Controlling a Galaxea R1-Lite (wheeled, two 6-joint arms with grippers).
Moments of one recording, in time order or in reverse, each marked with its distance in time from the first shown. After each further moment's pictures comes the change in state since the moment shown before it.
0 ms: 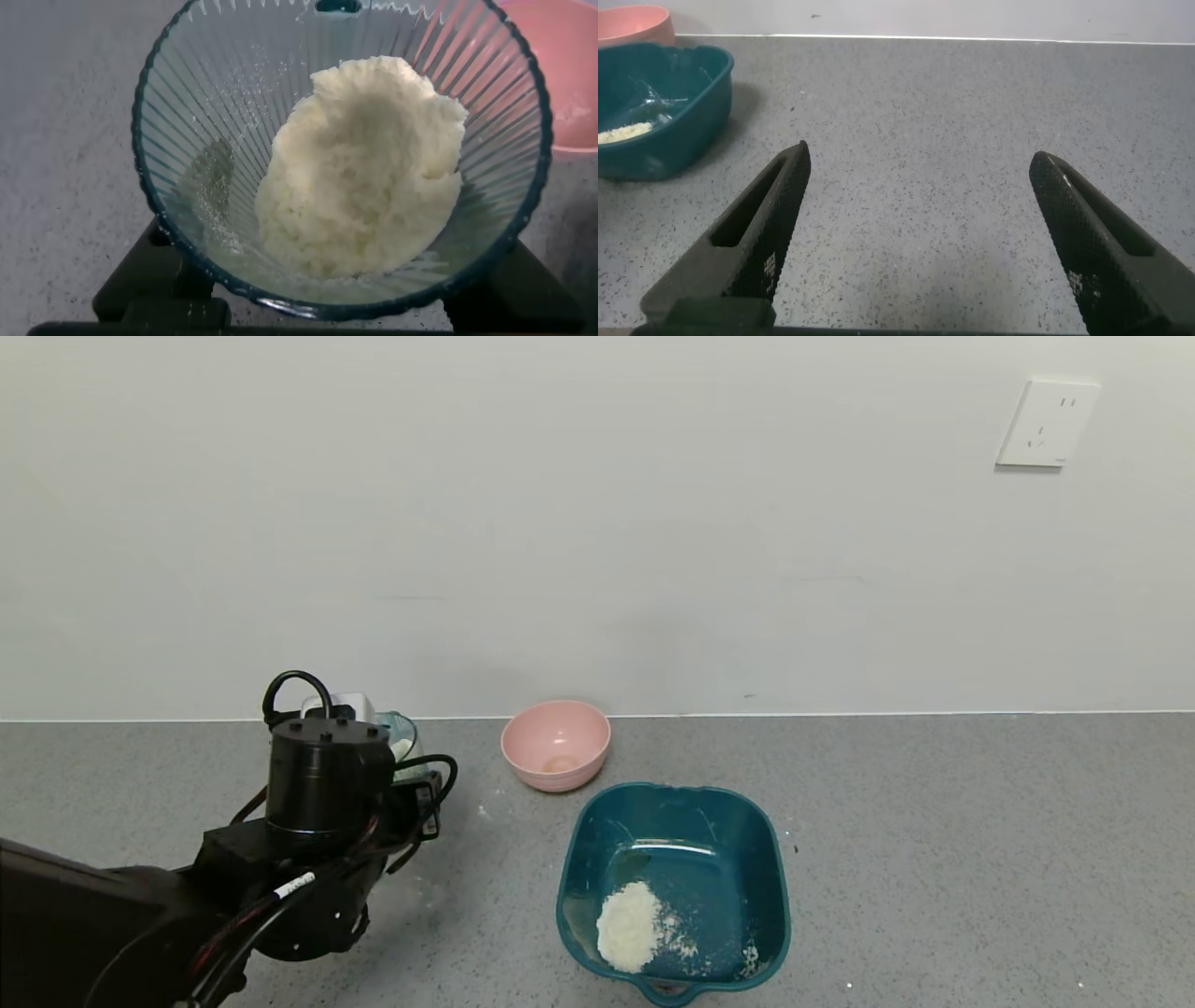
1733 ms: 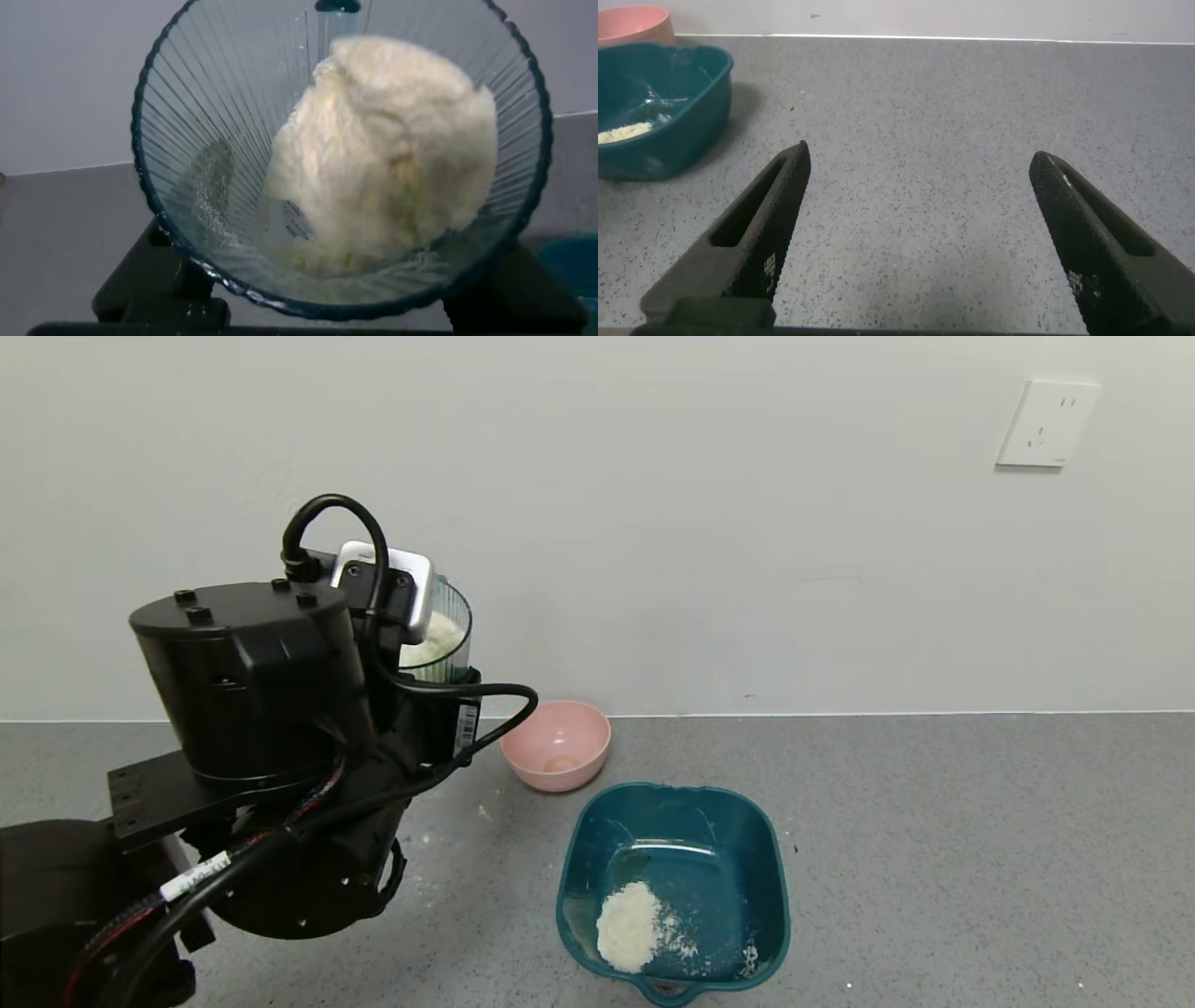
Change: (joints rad) left arm -0.275 -0.168 -0.217 0.015 0.241 0.463; right arm 0.000 0.000 0.000 0.000 0.000 0.000
